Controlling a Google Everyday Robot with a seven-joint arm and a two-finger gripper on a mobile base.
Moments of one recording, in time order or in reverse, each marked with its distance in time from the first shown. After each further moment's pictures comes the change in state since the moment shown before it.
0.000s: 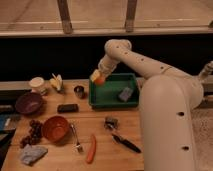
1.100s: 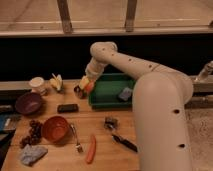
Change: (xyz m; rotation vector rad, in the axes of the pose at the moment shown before) arm 0.006 0.109 0.033 -0.107 0.100 -0.252
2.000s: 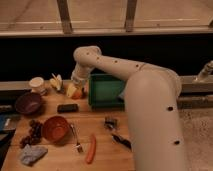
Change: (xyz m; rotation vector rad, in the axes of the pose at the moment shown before) arm -0.006 0.057 0.020 -0.060 0.053 -0.127
